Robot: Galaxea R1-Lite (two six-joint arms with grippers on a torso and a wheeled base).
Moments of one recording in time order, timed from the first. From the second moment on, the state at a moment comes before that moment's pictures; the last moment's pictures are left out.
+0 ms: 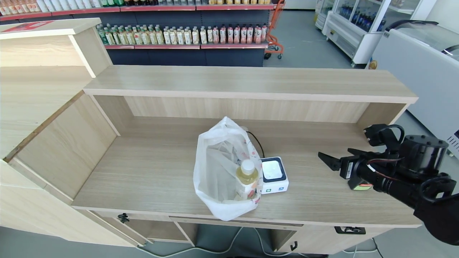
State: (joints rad) left arm 0.00 0.00 0.00 0.00 0.00 0.00; right arm 0.14 1.81 -0.46 -1.19 0.12 -0.02
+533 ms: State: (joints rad) left arm 0.00 0.00 0.00 0.00 0.00 0.00; right arm 0.14 1.80 -0.34 -1.25 0.11 -0.03
